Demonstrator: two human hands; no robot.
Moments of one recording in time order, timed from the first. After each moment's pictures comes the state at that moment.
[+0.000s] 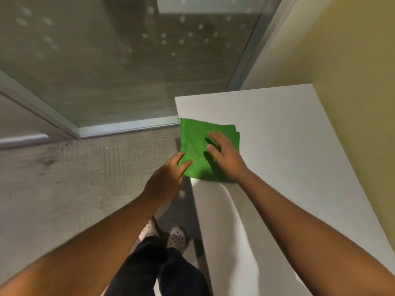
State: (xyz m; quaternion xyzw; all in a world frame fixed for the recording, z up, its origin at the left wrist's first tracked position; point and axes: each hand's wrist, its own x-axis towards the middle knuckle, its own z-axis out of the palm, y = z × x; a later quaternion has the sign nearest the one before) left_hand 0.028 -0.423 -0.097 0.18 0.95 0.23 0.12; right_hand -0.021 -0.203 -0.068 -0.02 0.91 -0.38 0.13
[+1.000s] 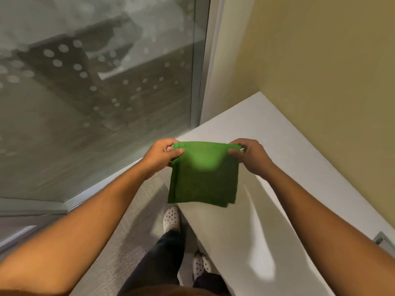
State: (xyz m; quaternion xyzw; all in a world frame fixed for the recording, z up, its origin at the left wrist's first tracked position) left_hand -0.220 -0.375 -0.006 0.10 0.76 0.53 0.37; right_hand -0.085 -0.087 0.017 0.21 0.86 -0.46 0.05
